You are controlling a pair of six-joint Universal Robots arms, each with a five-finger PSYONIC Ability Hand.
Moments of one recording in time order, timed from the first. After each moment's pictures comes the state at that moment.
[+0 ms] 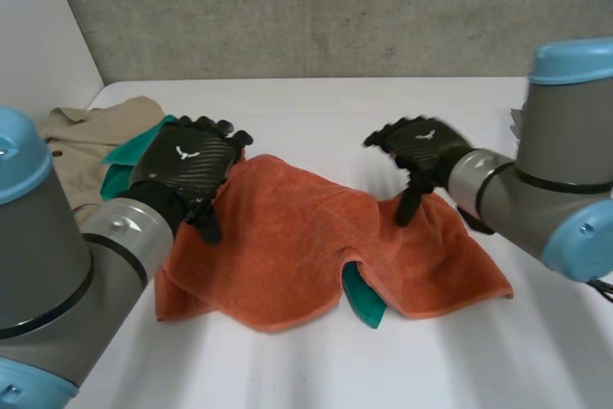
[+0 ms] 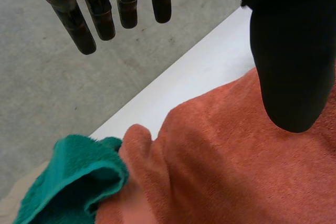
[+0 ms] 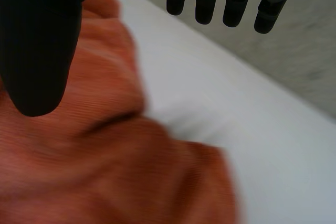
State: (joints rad) left arm 4.15 -1.71 -1.64 3.16 -1.63 3.49; right arm 2.01 -1.02 1.16 0.28 1.33 2.86; left_hand 0.20 0.20 0.21 0.20 0.05; right_hand 0.23 0.20 0.20 0.20 0.04
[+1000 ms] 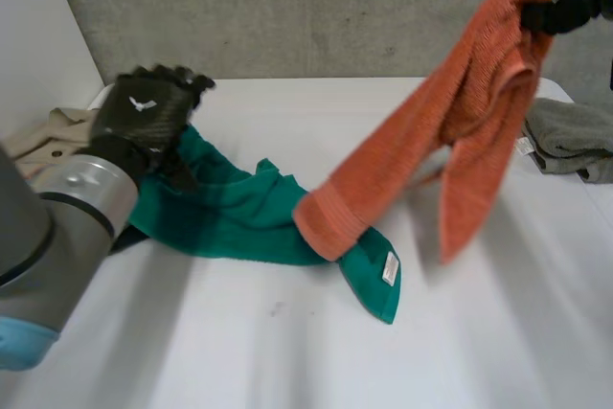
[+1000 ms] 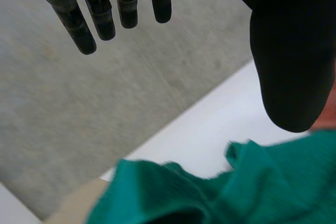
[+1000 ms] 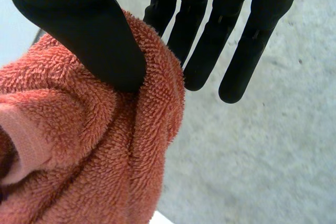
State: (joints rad) left arm 4.27 -1.69 -1.63 3.27 -1.58 3.43; right arm 1.69 -1.47 1.21 0.12 1.18 3.03; left_hand 0.20 0.20 0.21 0.20 0.05; right_hand 1.08 1.16 1.19 1.20 0.99
